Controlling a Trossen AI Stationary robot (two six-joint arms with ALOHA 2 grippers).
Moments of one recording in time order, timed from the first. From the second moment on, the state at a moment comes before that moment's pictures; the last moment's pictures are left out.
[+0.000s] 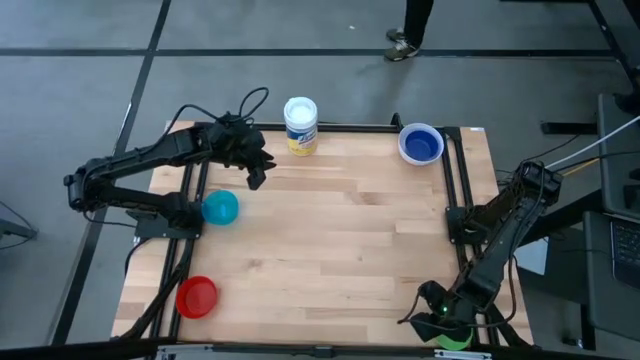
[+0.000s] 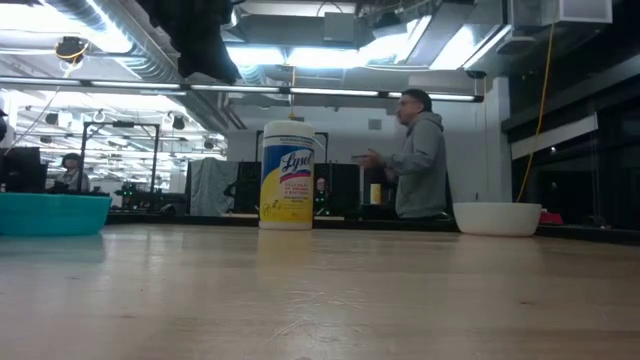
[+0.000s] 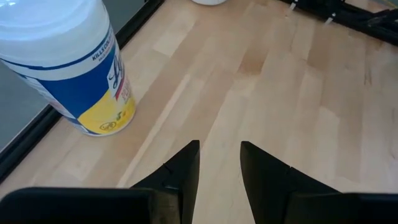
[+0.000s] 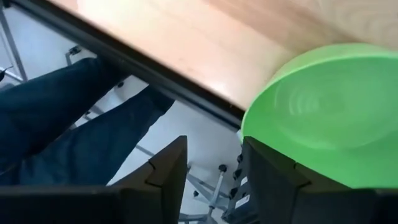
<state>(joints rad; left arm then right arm) 0.41 1.06 1.02 -0.67 0.08 -0.12 1.05 1.50 0.91 -0.47 -0.10 2.20</state>
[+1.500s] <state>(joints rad) 0.42 1.10 1.02 -0.65 0.11 -0.10 1.00 1.53 0.92 -0.57 -0.18 2.23</state>
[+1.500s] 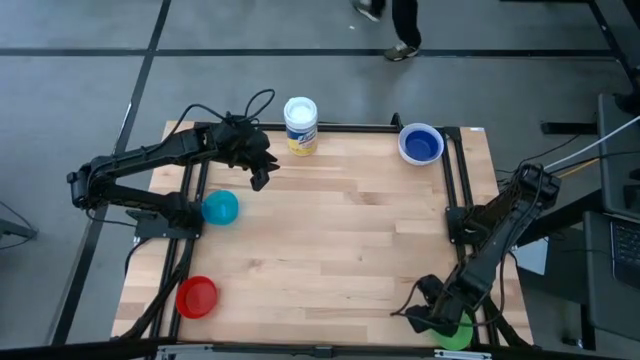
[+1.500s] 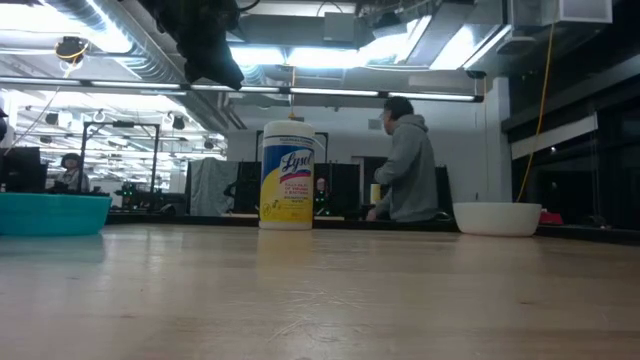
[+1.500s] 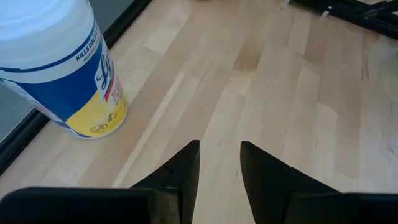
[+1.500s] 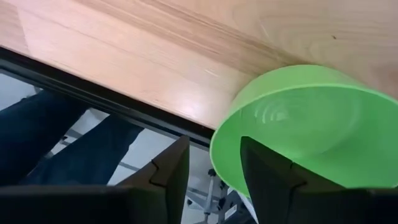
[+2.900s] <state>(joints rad) 0.42 1.10 1.02 -0.65 0.10 -0.11 0.83 1.57 0.92 -0.56 -0.05 2.05</state>
